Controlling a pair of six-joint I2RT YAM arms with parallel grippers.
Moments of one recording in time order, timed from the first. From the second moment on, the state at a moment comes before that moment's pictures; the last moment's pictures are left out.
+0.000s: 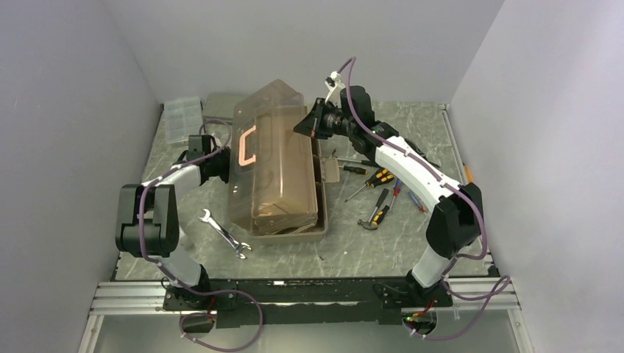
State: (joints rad) left arm -0.03 1.65 0.92 -0.11 0.54 -0.74; right arm 0.56 1.68 1.50 -0.16 -0.41 0.66
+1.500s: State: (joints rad) left arm -0.01 1.23 1.06 -0.41 0.53 -0.59; right arm 0.37 1.54 1.38 -0.25 -0.49 0.63
